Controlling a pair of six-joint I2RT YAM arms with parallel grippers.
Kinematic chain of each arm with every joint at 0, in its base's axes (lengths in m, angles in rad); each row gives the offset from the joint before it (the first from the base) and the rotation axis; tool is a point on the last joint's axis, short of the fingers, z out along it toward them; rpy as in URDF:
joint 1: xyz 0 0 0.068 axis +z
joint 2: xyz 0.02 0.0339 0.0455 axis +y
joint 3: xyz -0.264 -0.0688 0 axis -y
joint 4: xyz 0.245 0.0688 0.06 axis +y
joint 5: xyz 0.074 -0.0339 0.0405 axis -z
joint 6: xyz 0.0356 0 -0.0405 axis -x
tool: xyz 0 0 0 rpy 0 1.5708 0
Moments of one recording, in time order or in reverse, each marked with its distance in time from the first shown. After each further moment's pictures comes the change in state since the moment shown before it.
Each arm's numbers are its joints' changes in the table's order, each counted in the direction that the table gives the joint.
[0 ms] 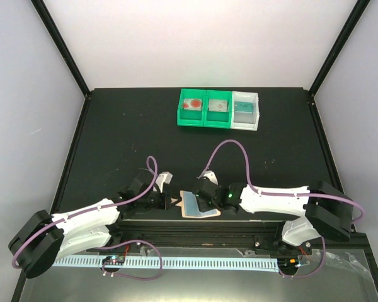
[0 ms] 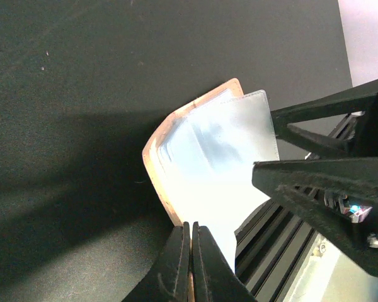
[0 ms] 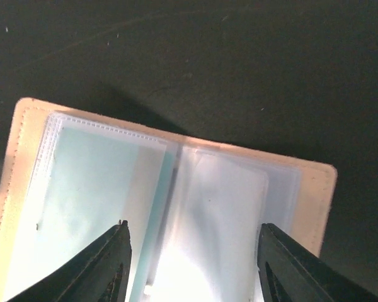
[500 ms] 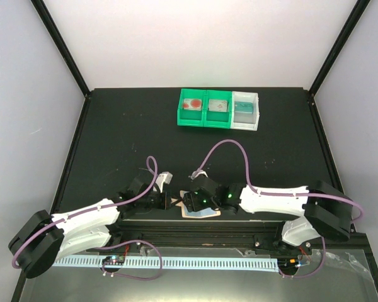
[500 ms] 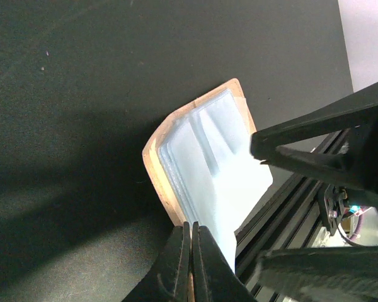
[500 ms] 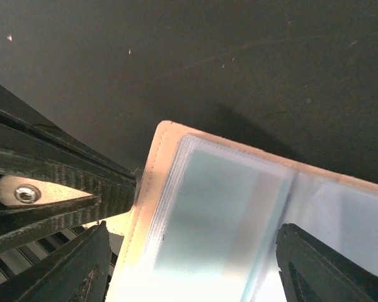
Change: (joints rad) left arm 0.000 0.000 0.000 0.000 0.000 0.000; right arm 0.000 -0.022 0.010 -0.149 -0.121 0.007
